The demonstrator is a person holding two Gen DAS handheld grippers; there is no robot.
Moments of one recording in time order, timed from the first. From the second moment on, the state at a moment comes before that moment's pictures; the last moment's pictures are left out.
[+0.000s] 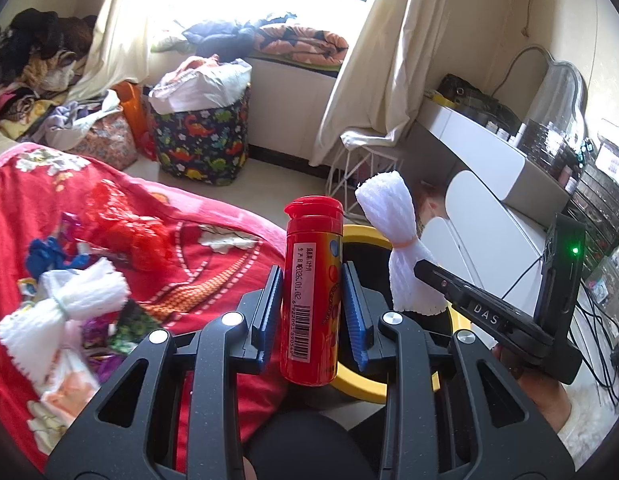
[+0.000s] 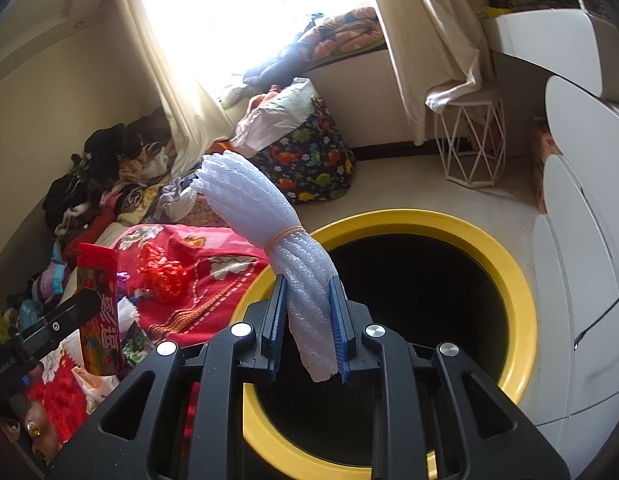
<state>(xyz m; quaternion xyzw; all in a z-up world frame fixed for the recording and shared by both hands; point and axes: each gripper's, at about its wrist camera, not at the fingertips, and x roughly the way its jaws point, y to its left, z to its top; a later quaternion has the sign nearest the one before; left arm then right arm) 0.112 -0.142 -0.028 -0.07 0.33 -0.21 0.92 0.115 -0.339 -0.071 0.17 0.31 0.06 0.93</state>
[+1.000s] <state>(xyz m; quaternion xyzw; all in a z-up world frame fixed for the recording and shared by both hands) 0.144 -0.165 -0.046 -0.08 0.34 -0.22 0.91 0.114 -0.375 -0.083 0.19 0.31 0.01 0.93</state>
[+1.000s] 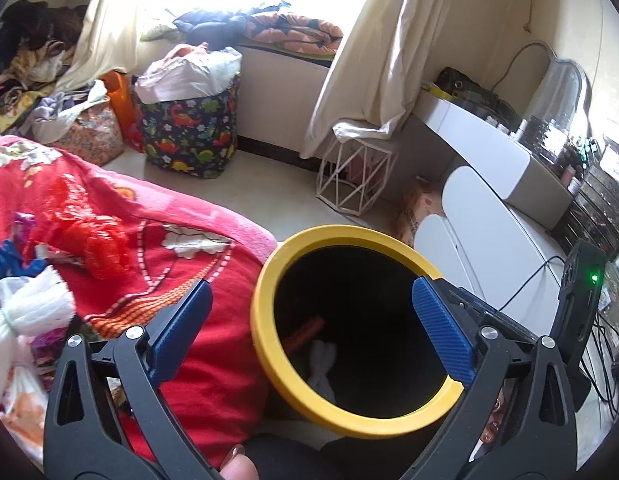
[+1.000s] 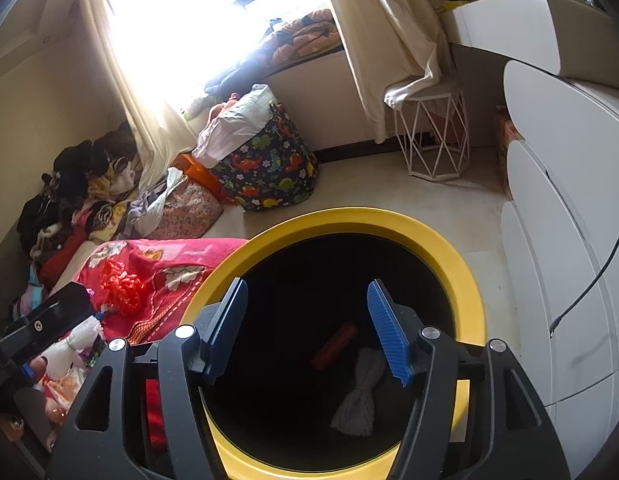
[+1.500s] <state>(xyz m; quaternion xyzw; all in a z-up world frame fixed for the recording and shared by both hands) 0.121 -0.117 -0.024 -0.07 0.29 -0.17 0.94 0.110 -0.331 -0.061 0.14 0.28 0.06 0.95</state>
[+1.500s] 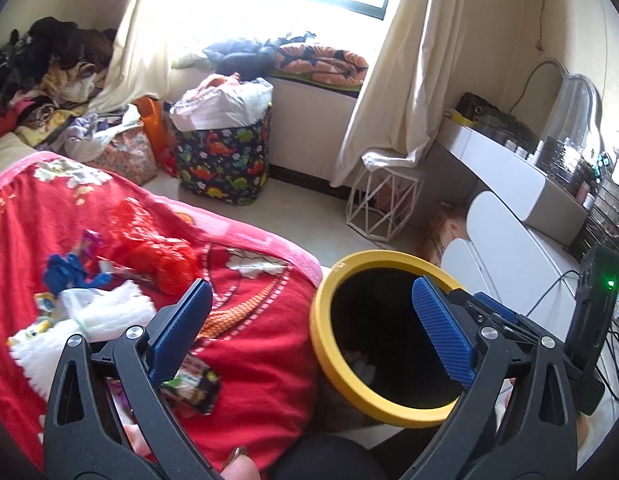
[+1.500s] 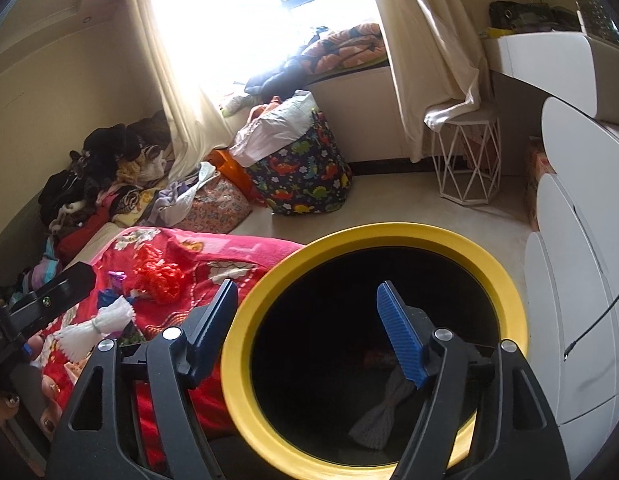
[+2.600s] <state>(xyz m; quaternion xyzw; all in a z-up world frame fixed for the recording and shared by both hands) 0.103 0.004 -0.009 -0.13 0.26 -0.06 0.95 0.106 -0.210 -0.047 0.04 0.28 0.19 0.94</state>
